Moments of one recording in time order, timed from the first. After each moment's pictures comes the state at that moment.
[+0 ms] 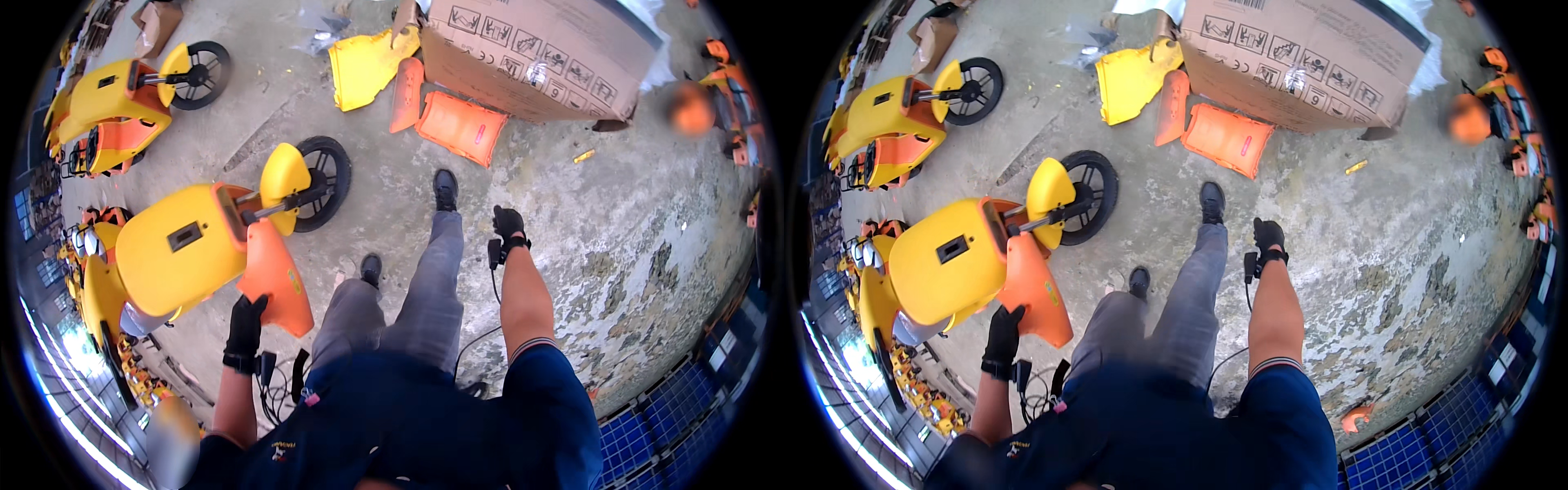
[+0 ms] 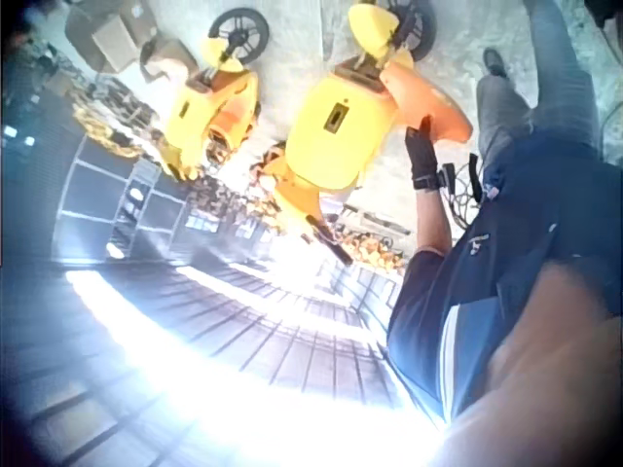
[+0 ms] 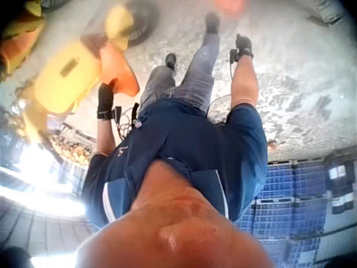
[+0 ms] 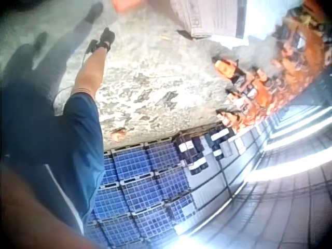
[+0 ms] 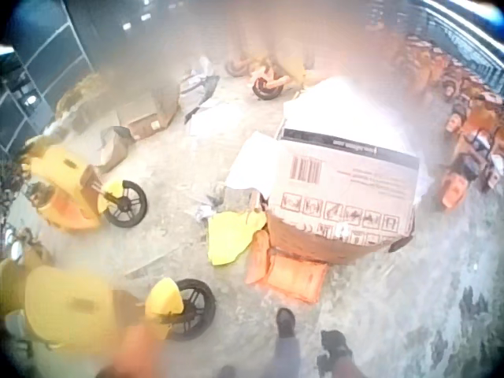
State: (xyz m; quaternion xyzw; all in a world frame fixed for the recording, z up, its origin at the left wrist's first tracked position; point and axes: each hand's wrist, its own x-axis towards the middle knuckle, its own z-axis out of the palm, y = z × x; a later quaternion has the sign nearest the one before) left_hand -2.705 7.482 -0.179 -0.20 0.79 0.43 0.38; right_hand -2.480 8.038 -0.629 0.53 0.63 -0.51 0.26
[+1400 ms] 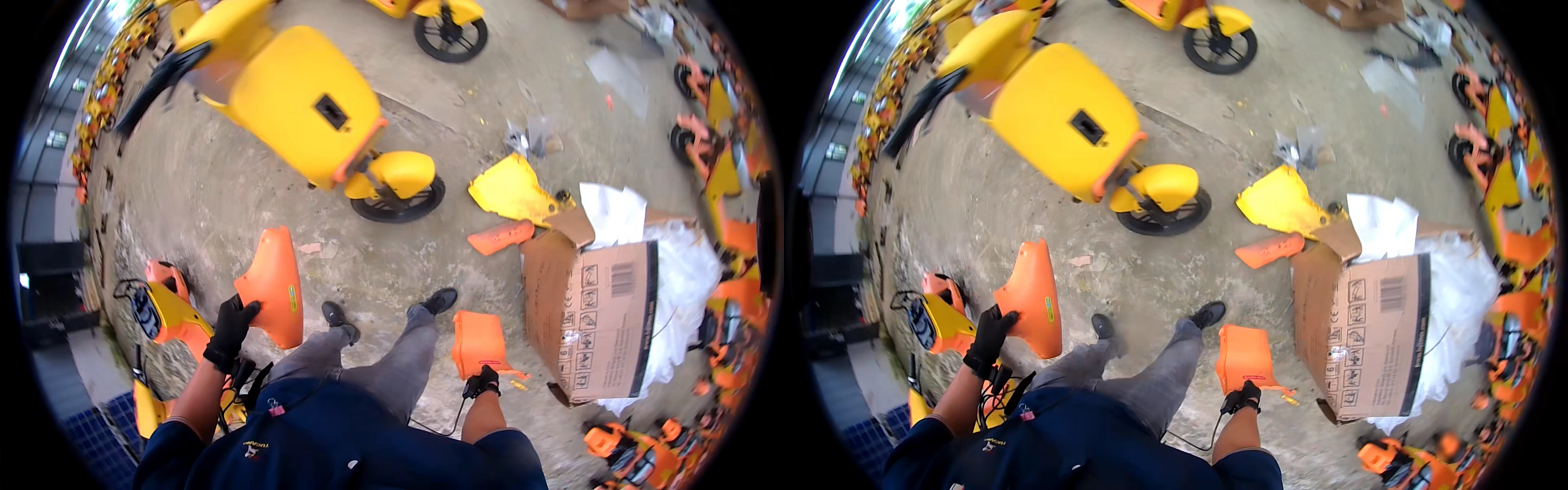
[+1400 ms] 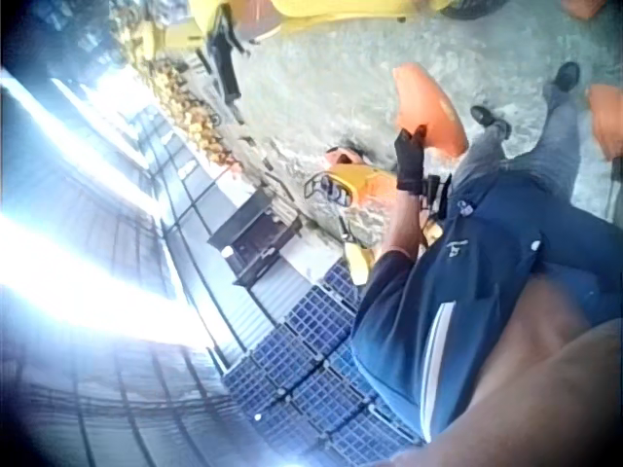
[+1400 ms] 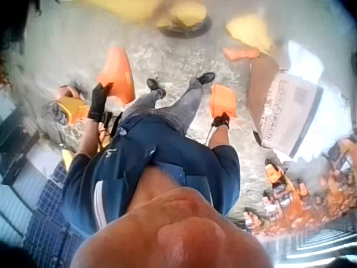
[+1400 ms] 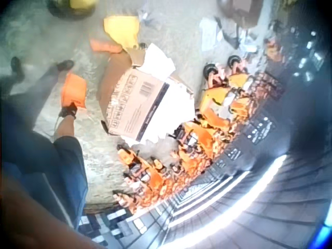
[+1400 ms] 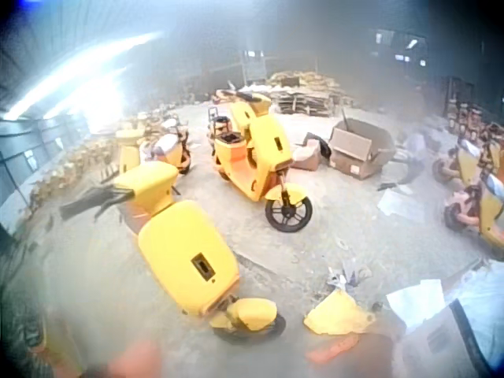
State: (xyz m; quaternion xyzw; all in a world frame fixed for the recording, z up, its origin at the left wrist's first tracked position) left_hand -2.495 7.492 -0.109 -0.48 0.69 0.55 0.04; right_hand -2.579 8.103 -0.456 0.59 0.51 -0.49 0.39
